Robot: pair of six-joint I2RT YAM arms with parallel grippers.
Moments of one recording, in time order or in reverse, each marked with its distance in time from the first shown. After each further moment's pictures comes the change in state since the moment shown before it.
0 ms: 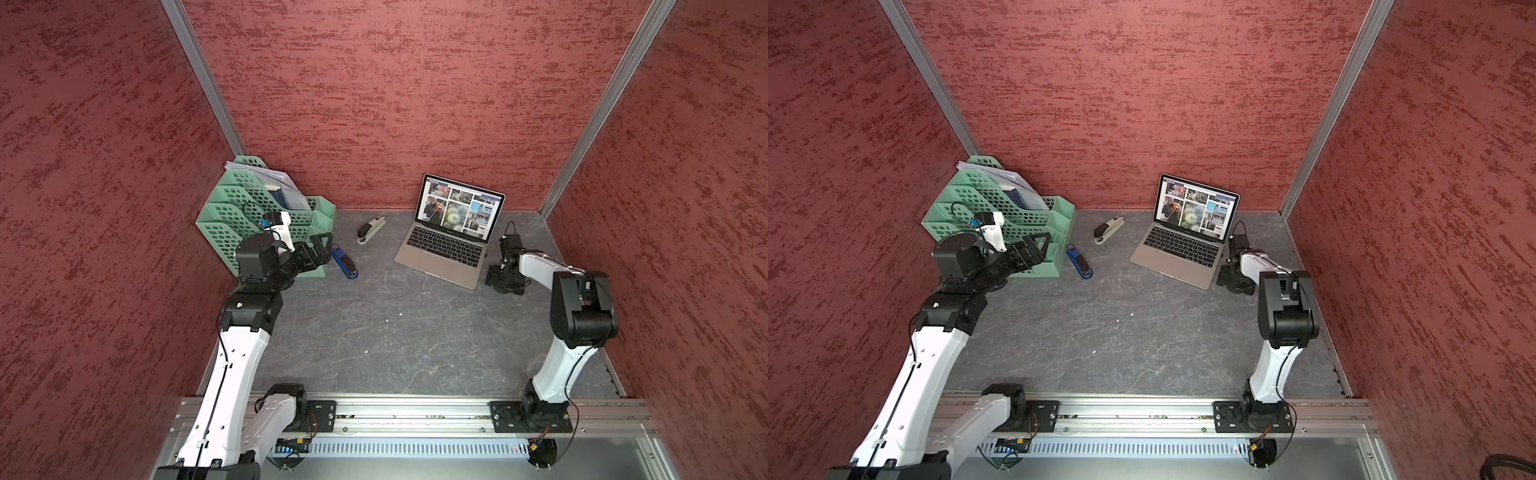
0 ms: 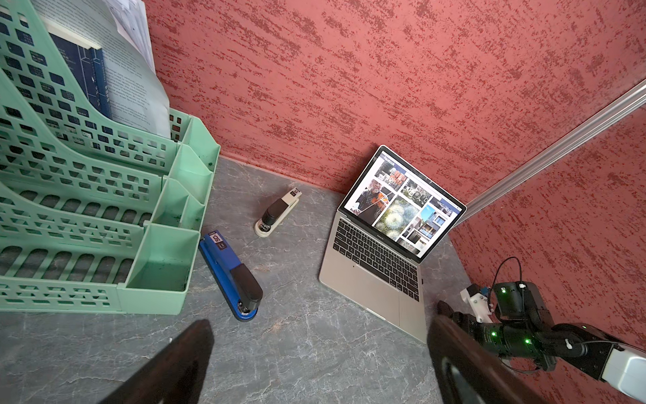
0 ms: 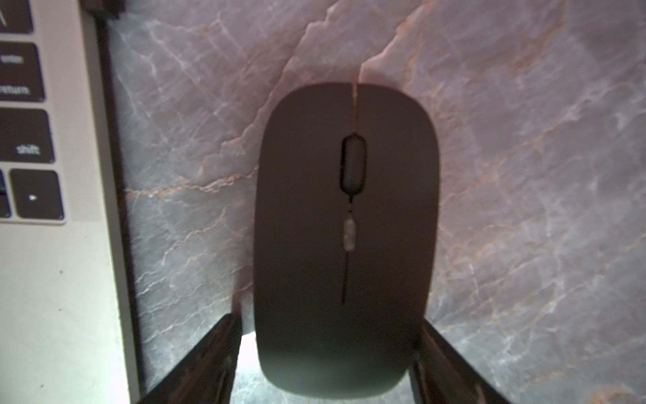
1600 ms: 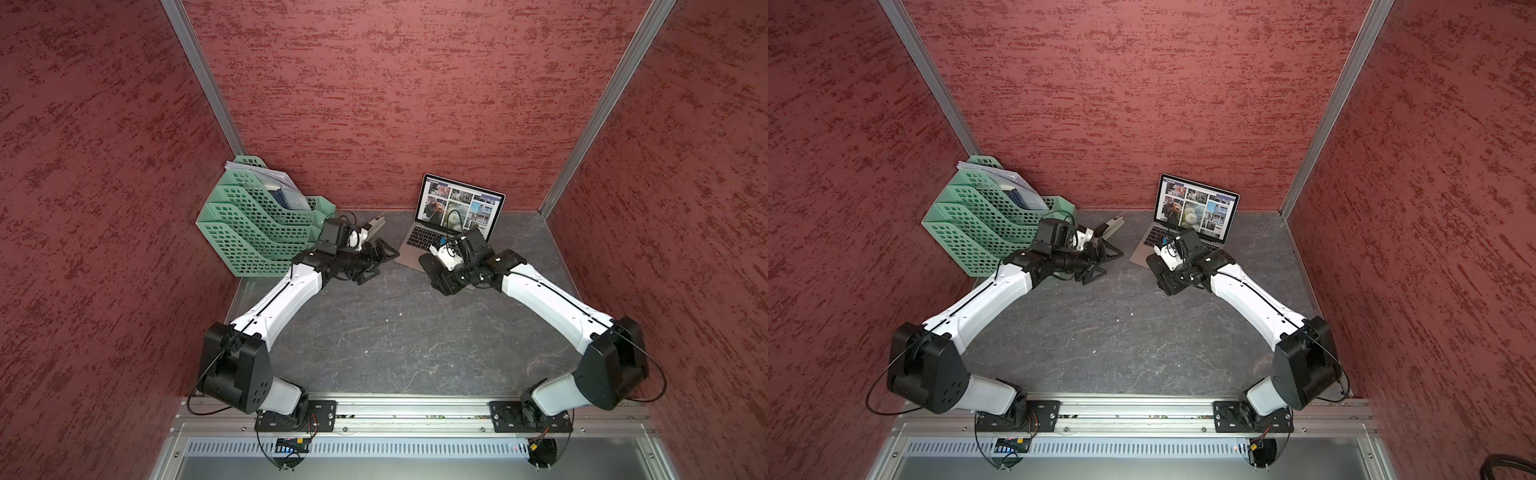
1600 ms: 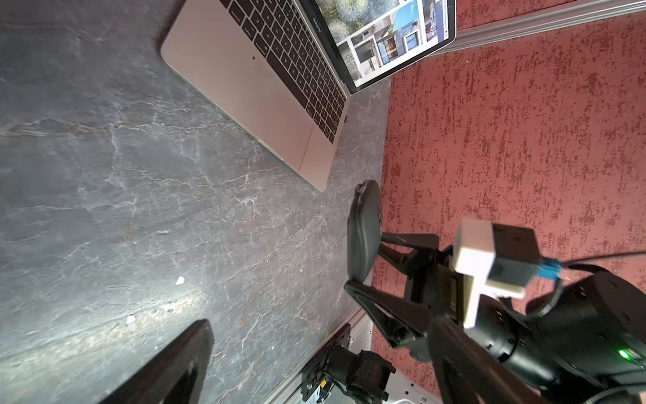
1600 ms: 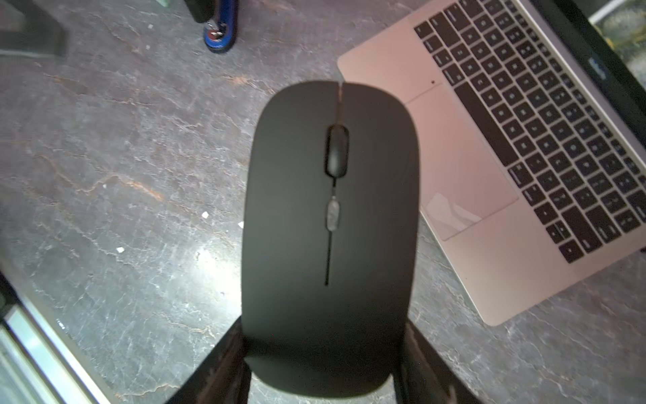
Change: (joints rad) left arm -0.333 0.546 0.121 0.019 0.365 -0.458; right arm 0.536 -0.369 0.093 -0.130 -0.297 -0.442
